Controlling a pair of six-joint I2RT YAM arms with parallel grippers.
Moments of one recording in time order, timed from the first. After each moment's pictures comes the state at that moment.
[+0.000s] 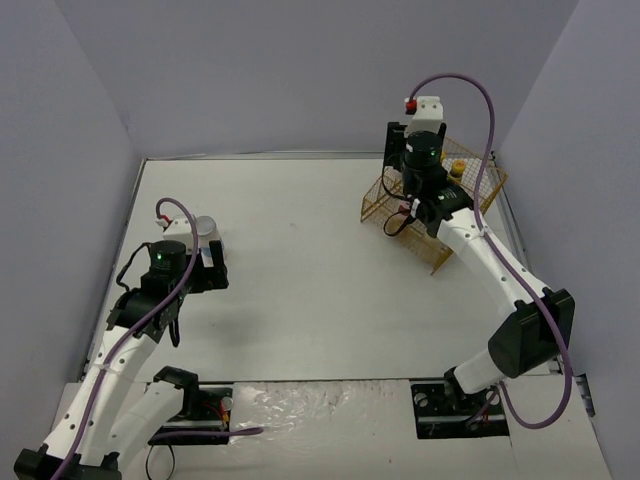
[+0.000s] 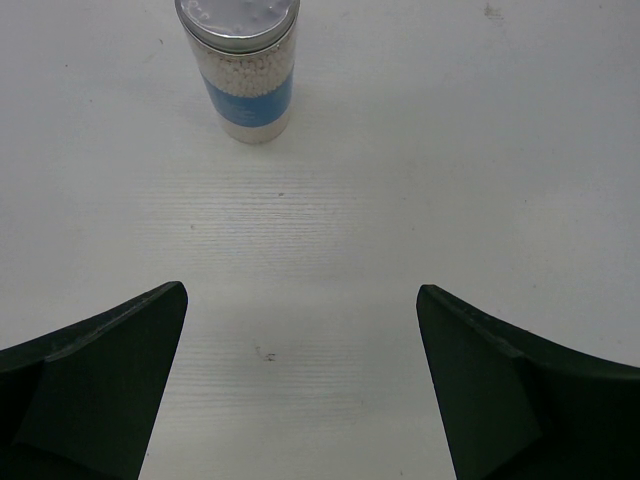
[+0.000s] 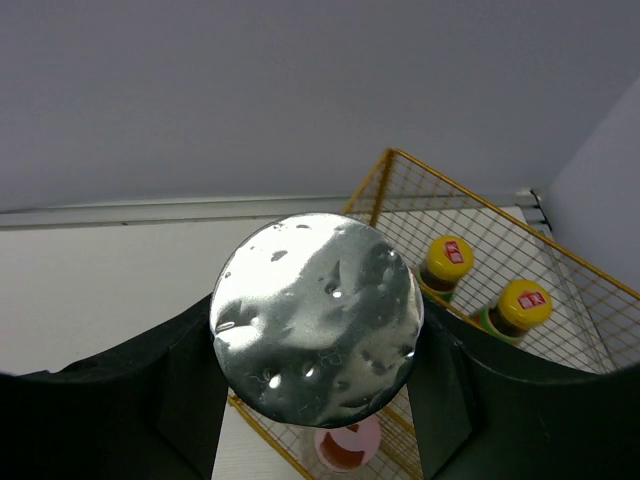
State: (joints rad) left arm -0.25 0.76 0.79 -0.66 -0.13 -0.26; right arm 0.40 1.50 1.39 -0.05 0.49 0.04
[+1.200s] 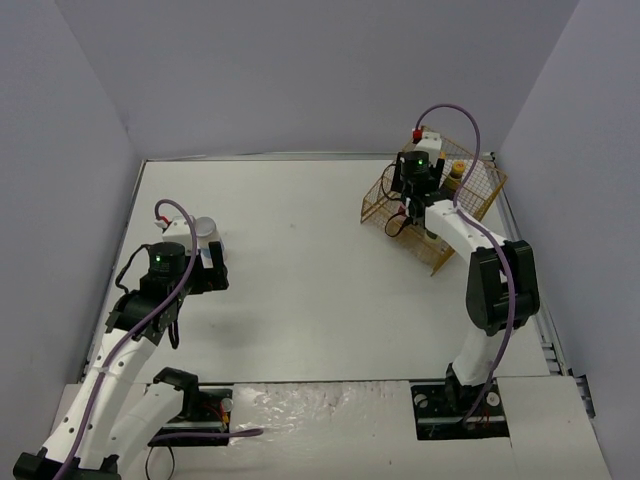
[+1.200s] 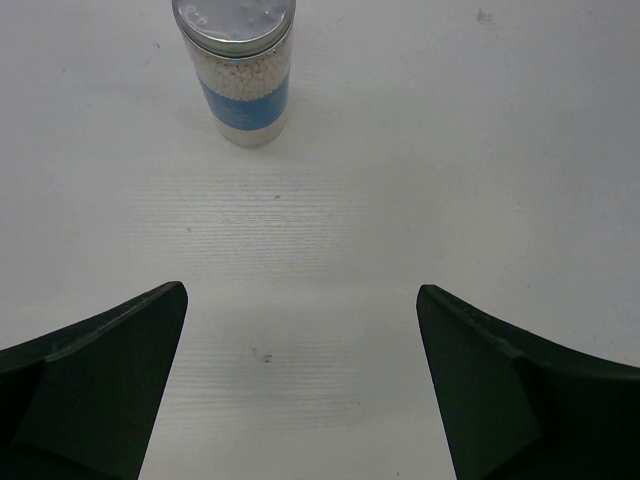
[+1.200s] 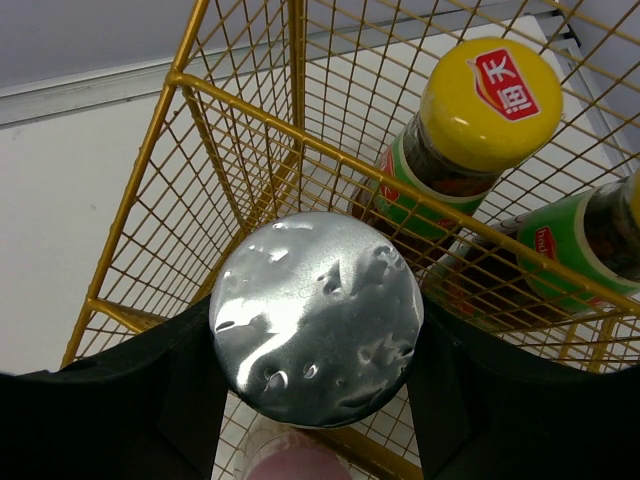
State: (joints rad) left arm -0.25 0.75 0.79 -0.65 -0.13 -0.26; right arm 0.25 1.79 1.30 0.01 0.48 0.22
